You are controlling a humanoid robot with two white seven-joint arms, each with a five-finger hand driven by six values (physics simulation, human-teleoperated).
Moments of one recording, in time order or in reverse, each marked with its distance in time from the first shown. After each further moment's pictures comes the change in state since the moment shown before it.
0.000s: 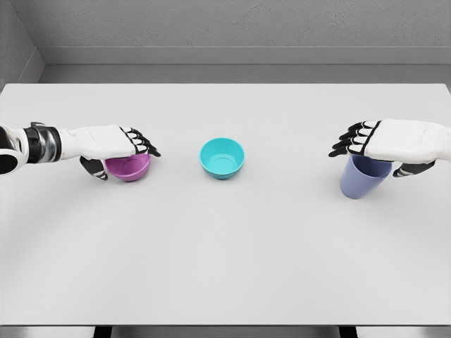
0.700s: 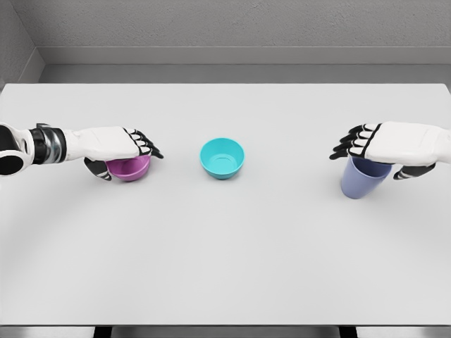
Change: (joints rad) left arm 0.002 -0.017 -0.001 0.003 -0.022 0.000 0.000; right arm 0.015 -0.002 -0.008 -0.001 0.001 0.000 0.000
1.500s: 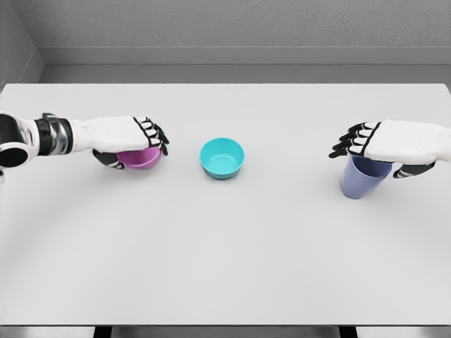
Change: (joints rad) left arm -0.043 -0.015 0.000 -0.073 0.008 -0.001 -0.001; right arm -0.006 0.002 0.002 0.000 0.000 0.000 0.000
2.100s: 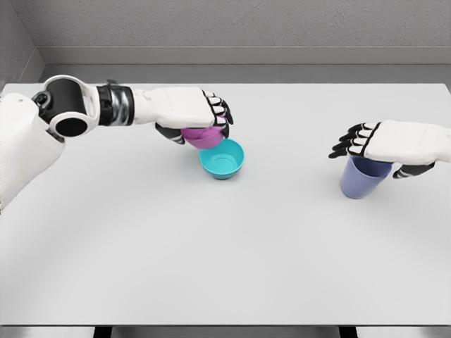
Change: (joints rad) left arm -0.167 -0.214 -0.087 0.013 -0.005 -0.001 0.000; right arm 0.000 0.000 0.001 0.000 0.000 0.000 0.000
